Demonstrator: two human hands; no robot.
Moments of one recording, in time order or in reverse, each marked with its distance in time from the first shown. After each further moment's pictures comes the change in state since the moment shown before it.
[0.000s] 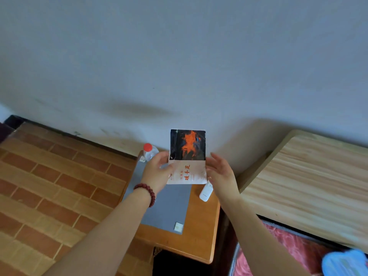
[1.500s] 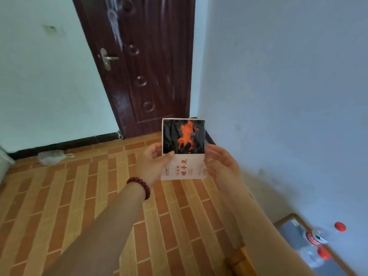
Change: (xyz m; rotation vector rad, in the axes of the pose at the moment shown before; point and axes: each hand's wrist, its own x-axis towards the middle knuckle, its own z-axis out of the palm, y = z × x) left_hand -0.362 -0.142 -0.509 -0.406 0.976 0.110; right_hand -0.360 0.018 0.489 -0.193 -0.951 -0.190
